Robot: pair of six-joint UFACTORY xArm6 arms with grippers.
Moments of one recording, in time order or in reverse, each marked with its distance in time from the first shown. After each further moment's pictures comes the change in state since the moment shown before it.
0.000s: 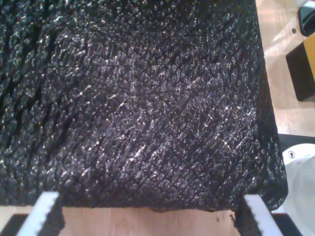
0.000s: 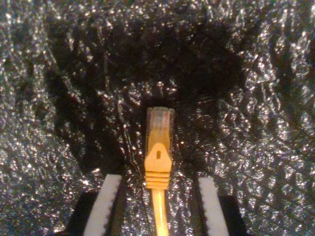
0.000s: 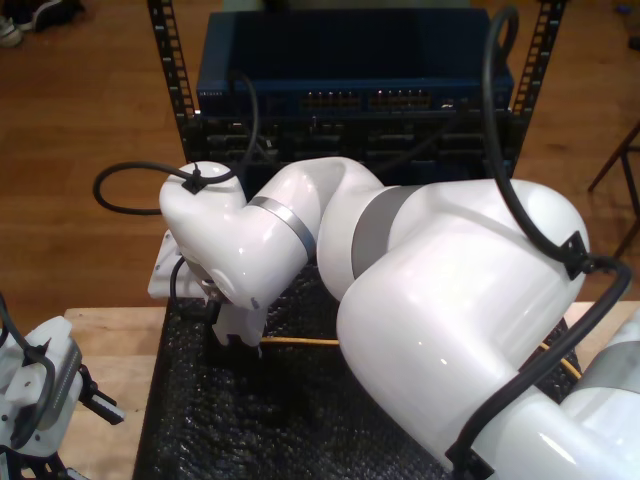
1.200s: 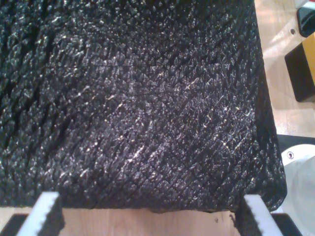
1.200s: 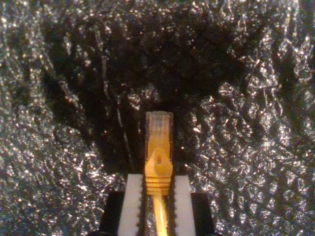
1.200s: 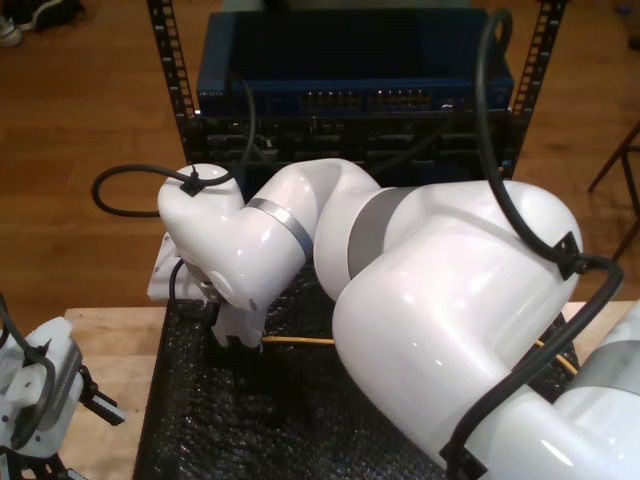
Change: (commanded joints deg) left arm 0.0 0.0 0.1 0.0 0.1 0.0; right arm 0.2 0.6 -0.4 -0.3 0.0 -0.1
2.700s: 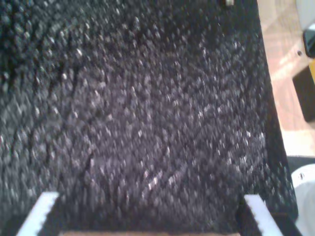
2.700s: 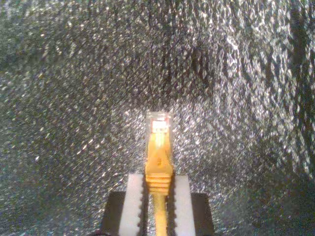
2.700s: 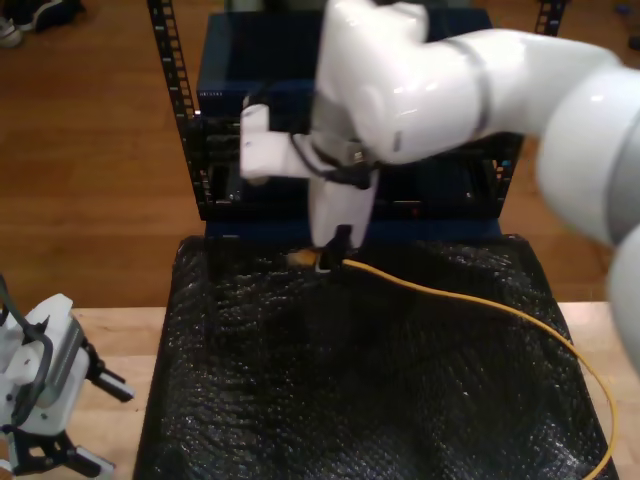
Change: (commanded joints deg) left arm -3.8 0.1 -3.3 -5.5 3.4 -0.3; right arm -17.1 -27.0 8.9 22.3 12.7 -35.0
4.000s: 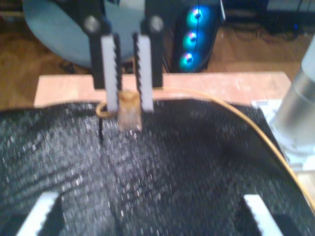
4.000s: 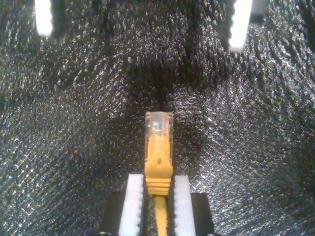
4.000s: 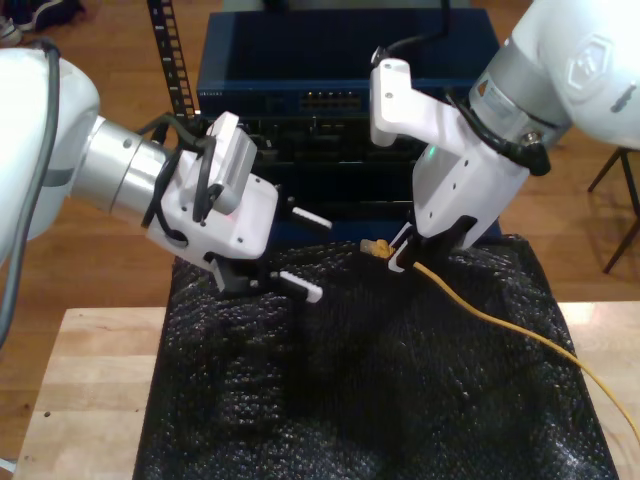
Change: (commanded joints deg) left arm -25.5 9.3 -15.6 -32.4 -0.5 -11.7; right arm -10.6 -18.4 11.5 12.9 5.4 -6.9
